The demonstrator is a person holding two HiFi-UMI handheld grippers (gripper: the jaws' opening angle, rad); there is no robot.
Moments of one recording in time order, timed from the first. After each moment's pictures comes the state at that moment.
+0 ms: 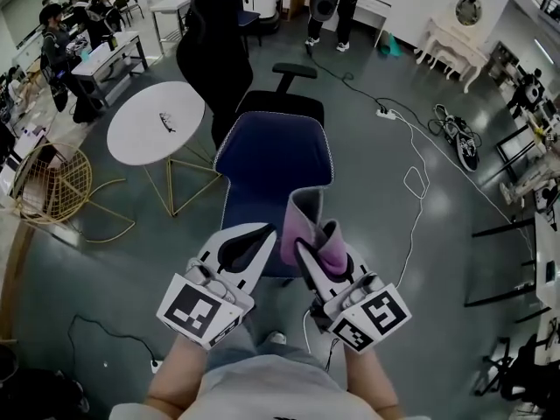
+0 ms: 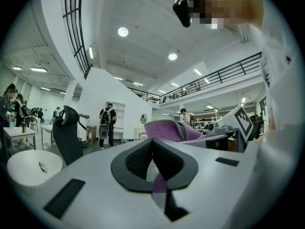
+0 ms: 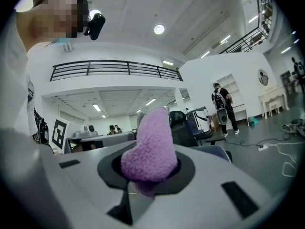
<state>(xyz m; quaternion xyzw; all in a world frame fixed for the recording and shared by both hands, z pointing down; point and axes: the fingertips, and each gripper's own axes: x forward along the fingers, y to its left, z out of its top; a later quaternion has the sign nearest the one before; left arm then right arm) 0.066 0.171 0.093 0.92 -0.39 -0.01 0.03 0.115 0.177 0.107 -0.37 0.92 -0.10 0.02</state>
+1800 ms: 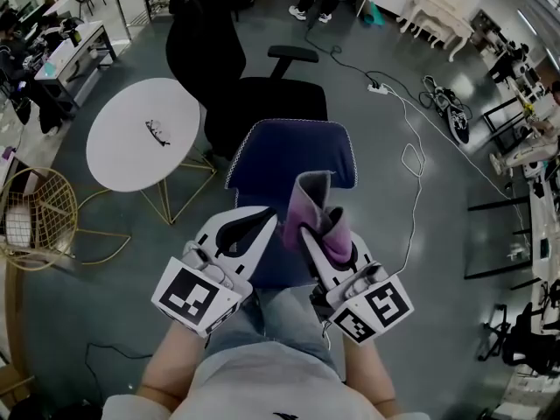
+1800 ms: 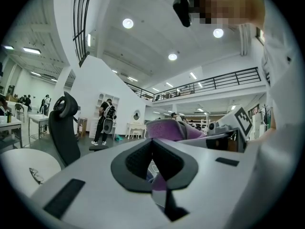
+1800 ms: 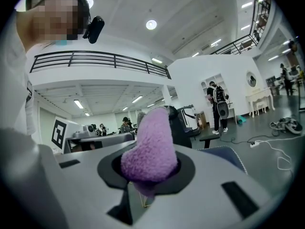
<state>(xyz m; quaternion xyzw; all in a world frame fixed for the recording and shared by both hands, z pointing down) -0.034 0.030 0.123 0.95 -0.32 -0.01 0.06 0.018 0.046 0.133 -0.45 0.89 -0.12 0.01</state>
